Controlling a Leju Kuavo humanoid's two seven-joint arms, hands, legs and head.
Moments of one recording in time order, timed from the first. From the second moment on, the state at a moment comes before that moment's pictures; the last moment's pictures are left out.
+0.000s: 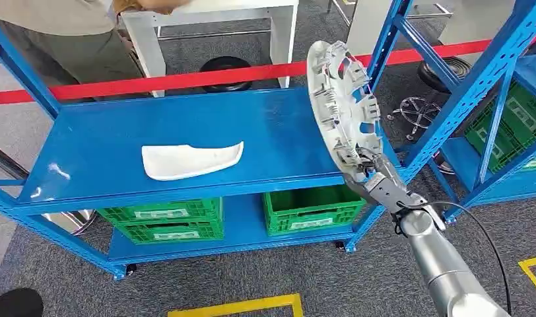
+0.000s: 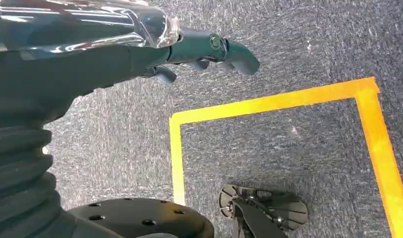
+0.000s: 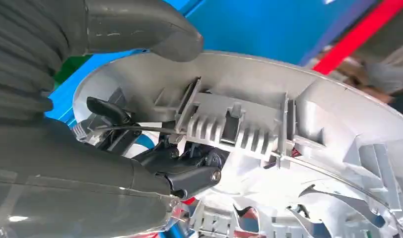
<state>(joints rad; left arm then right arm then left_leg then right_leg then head) -0.14 -0.26 0.92 -0.19 -1.10 0.47 -0.20 -0.56 -0.23 0.31 -0.91 0.39 0.04 -0.68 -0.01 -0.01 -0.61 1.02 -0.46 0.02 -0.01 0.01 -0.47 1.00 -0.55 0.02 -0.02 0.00</state>
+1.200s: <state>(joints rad) -0.13 -0.24 0.90 -0.19 -1.12 0.54 -0.20 -0.33 -0.17 0.22 -1.51 0.08 0.54 -0.69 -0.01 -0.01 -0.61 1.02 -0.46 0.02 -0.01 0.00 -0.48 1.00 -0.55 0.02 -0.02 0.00</state>
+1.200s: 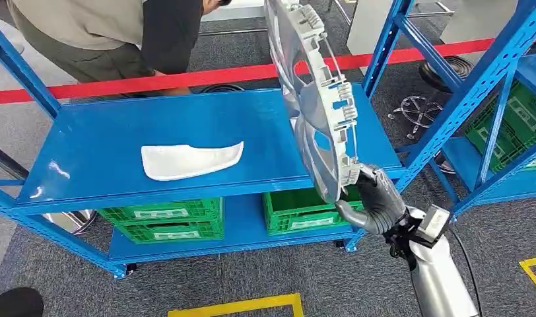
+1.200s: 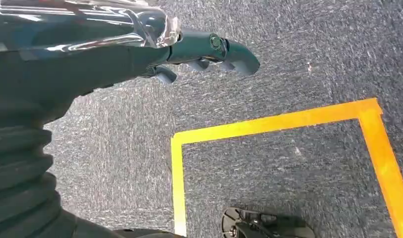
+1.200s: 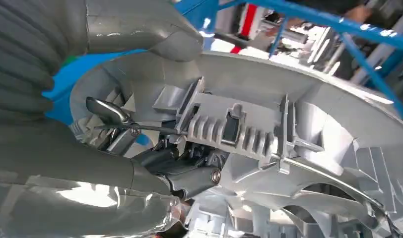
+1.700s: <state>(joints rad) -0.12 -0.24 0.89 -0.19 -1.14 0.56 -0.17 -0.27 -0.16 0.21 -1.66 0.04 0.59 -0.70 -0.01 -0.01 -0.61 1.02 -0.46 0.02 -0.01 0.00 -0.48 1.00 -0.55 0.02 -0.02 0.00</state>
